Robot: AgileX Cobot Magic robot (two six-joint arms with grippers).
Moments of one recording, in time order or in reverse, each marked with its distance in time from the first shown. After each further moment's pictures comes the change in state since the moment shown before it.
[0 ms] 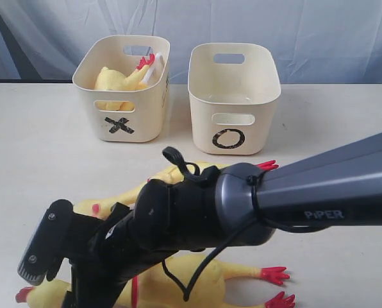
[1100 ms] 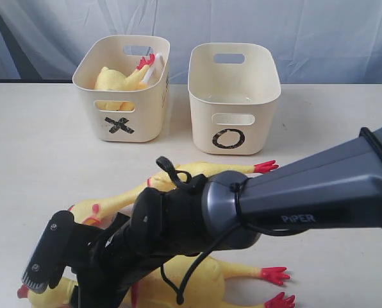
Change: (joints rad) left arm 0.000 0.000 0.000 0.000 0.002 0.000; right arm 0.002 0.055 -0.016 0.002 0.018 0.002
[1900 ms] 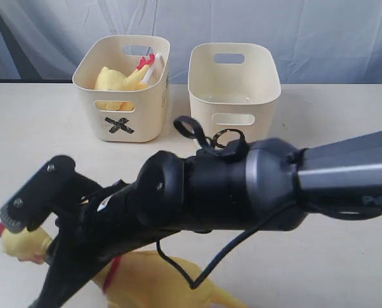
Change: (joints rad) left arm 0.000 0.000 0.000 0.000 0.010 0.000; right arm 0.000 -0.163 0.000 0.010 -0.041 0.231
